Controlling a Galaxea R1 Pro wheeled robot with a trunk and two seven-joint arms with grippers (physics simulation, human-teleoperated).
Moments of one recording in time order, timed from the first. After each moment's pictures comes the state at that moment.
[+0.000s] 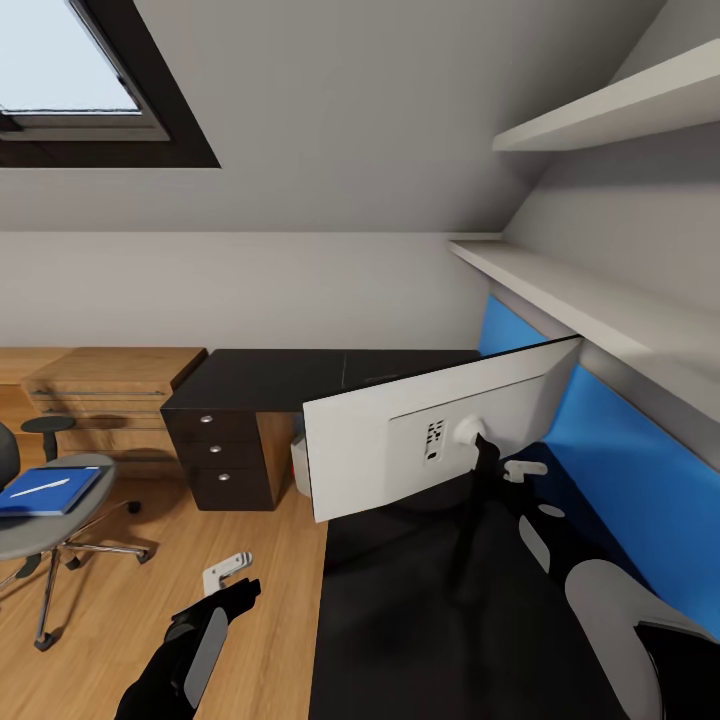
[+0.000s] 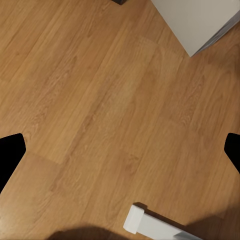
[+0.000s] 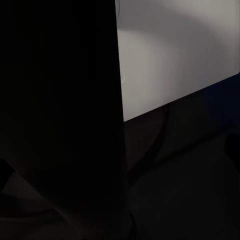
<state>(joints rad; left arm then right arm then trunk) -0.38 -0.10 0.20 -0.89 0.23 0.42 0.24 -0.87 -0.11 -0.15 -0.32 0.01 -0.09 0.15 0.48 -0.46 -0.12</state>
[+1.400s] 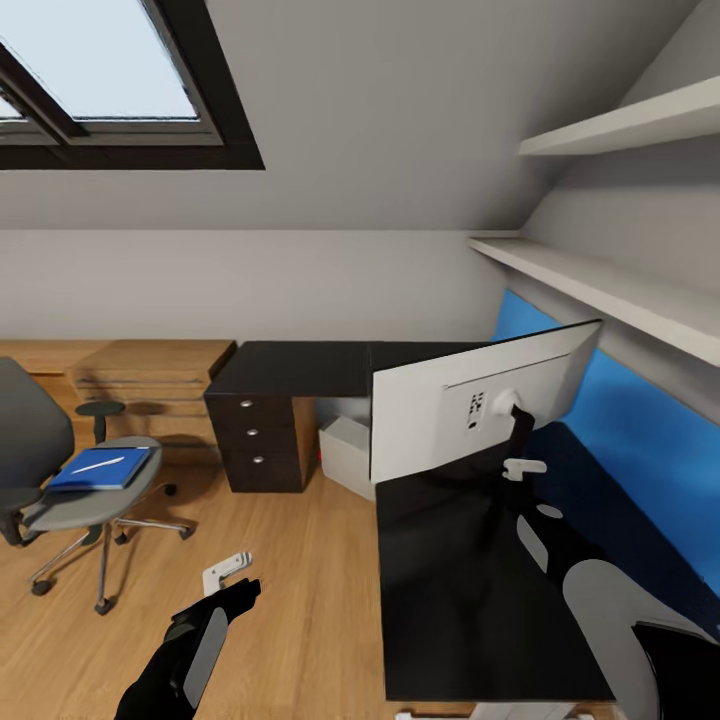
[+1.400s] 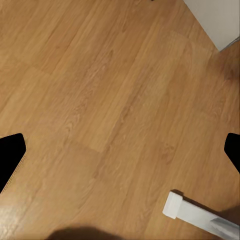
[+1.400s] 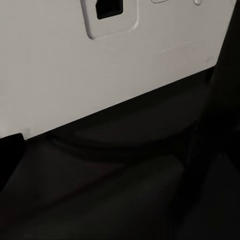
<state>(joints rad) -0.38 -0.10 0.20 -0.89 0.23 0.42 0.24 -0.87 -0.11 -0.15 -0.32 0.00 -0.13 0.14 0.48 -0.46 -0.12</state>
